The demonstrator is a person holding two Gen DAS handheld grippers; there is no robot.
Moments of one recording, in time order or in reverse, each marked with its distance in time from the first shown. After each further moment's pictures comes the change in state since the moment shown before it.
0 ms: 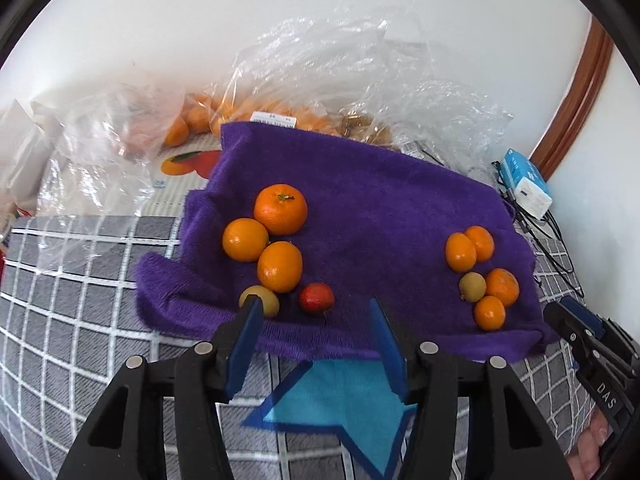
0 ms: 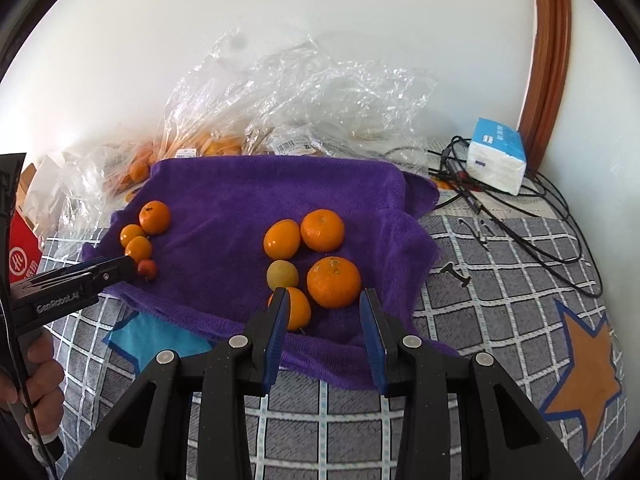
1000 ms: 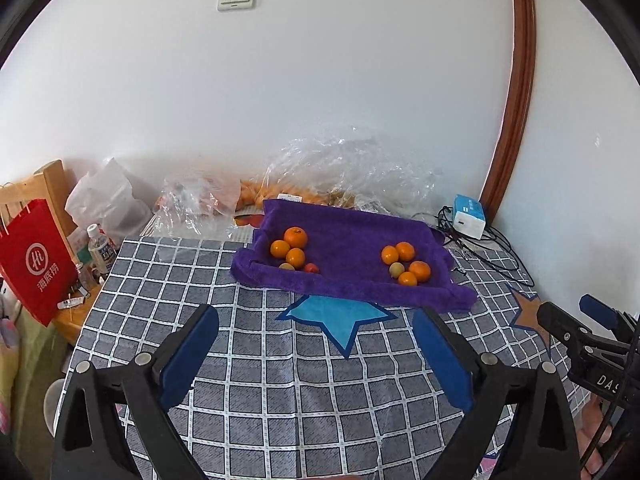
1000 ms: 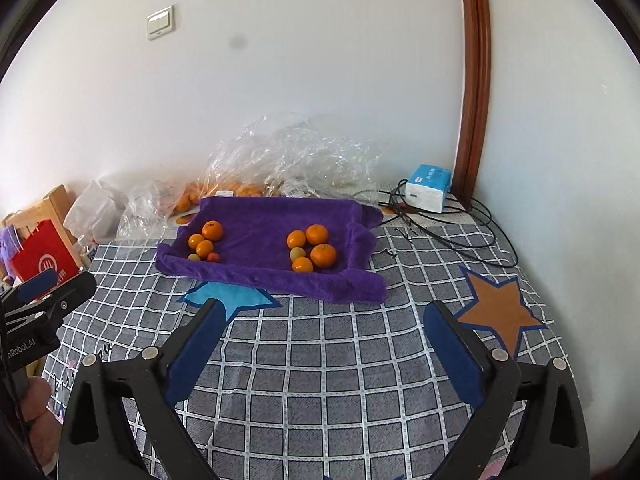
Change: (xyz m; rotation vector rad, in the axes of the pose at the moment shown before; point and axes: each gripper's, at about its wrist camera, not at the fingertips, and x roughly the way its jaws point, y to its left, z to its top) left arm -0.216 -0.025 -0.107 0.033 -0.302 0.064; right arm -0.207 0.005 -0.079 0.029 -0.188 -0.053
